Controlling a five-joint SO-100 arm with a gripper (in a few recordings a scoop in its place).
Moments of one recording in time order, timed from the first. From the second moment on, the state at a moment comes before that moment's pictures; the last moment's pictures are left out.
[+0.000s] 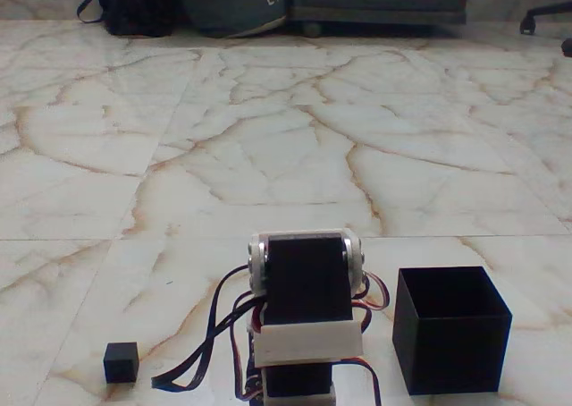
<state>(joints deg) -5.0 138.6 176.7 41.3 -79.5</state>
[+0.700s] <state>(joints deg) -4.7 138.5 176.7 40.6 -90.9</state>
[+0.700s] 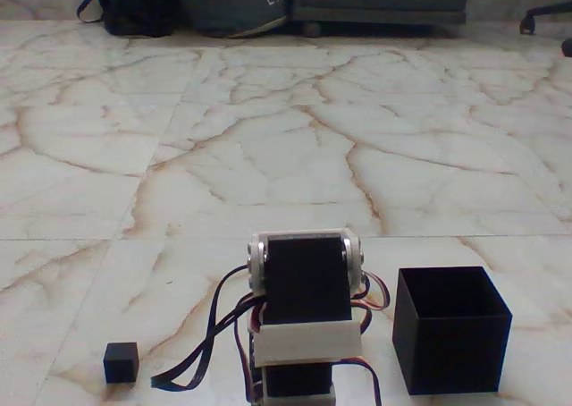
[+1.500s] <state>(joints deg) -41.3 85.9 114.3 53.3 -49.0</state>
